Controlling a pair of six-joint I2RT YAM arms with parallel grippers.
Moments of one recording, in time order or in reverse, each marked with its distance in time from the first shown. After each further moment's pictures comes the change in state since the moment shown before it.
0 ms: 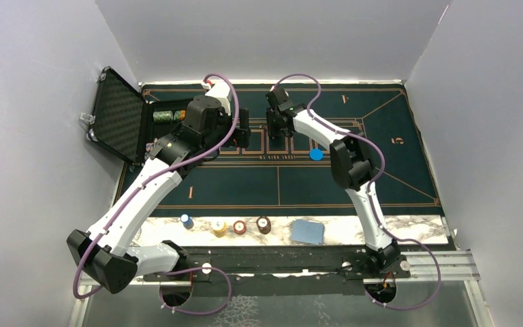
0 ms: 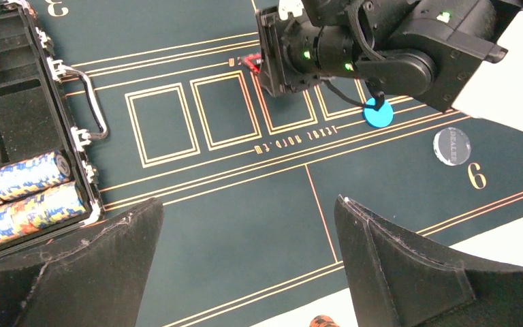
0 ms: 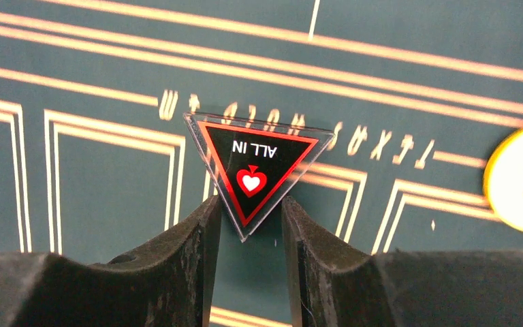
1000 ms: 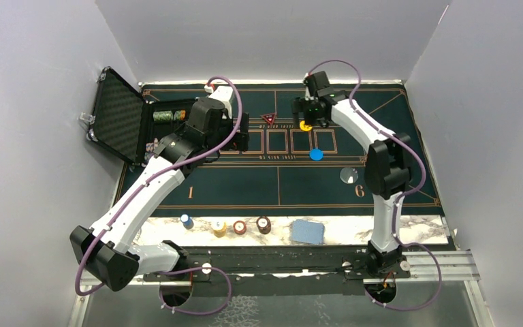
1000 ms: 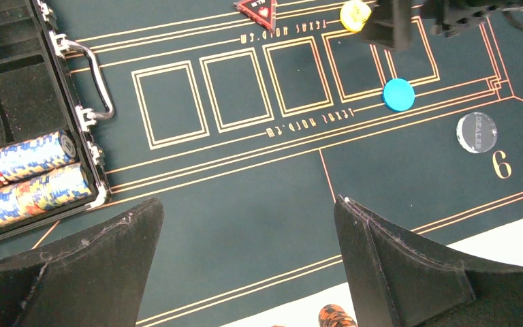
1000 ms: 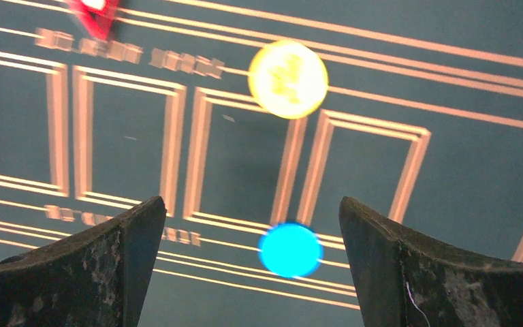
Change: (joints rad) left arm 0.000 0.024 -0.003 -0.042 -0.020 -0.002; right arm -0.146 -0.299 -0.171 -0.102 -0.039 -0.186
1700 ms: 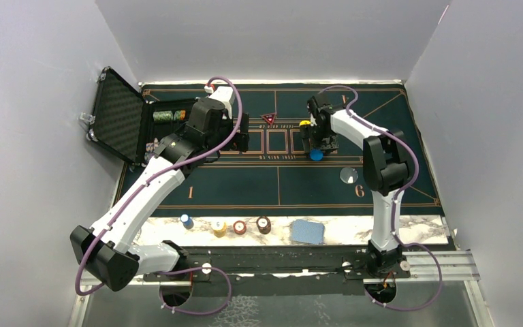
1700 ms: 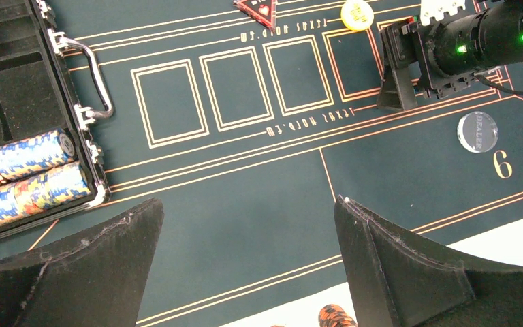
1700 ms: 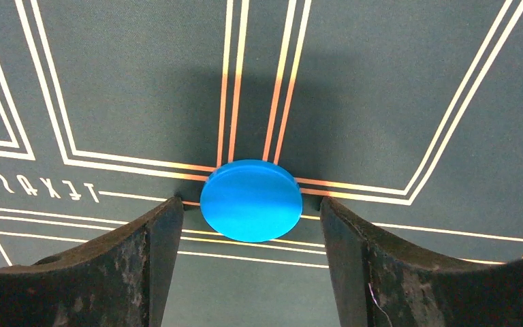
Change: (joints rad) left arm 0.000 0.000 -0.013 0.003 0.001 -0.005; right arm -0.063 0.035 -0.204 -0.121 -0.024 -0.008
